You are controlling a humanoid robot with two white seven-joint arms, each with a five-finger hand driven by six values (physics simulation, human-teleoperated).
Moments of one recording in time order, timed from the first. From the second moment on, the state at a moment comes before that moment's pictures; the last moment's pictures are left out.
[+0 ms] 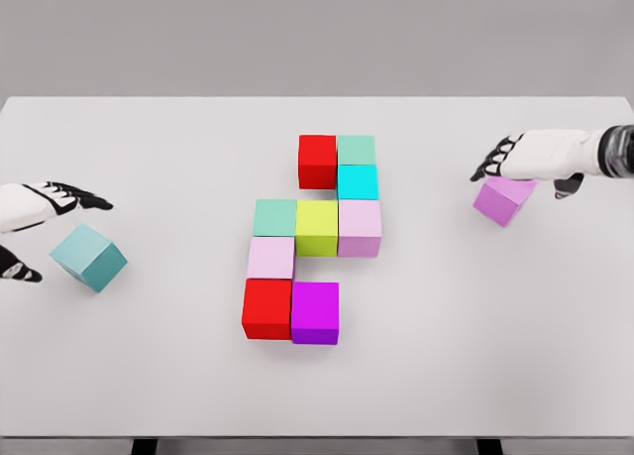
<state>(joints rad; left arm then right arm) -0.01 1.14 -0.07 -1.75 -0.08 -0.38 -0.61 -0.94 -0.89 0.95 -1.30 0.60 -0.57 0.61</state>
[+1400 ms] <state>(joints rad) -0.05 0.94 -0.13 -1.74 -0.42 -0.26 -0.61 -0.92 -1.10 1.01 -1.72 0.44 -0.61 0.61</state>
